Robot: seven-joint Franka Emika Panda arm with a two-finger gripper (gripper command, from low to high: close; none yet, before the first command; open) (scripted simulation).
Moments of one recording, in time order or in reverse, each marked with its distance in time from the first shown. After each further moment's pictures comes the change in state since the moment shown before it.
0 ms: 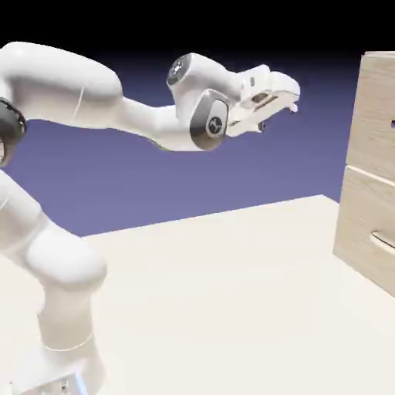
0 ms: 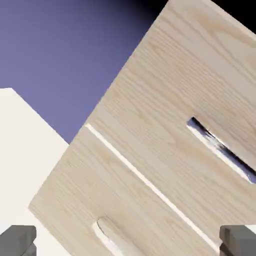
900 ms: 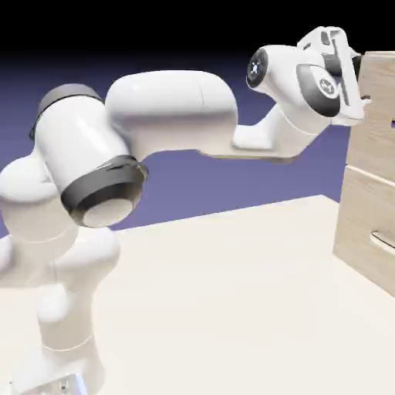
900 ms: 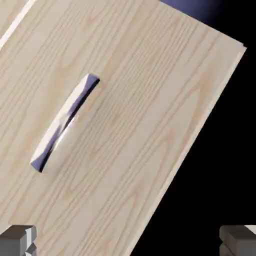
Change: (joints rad) arm 0.979 -0.059 -0.935 0.676 -1.013 0.029 -0.802
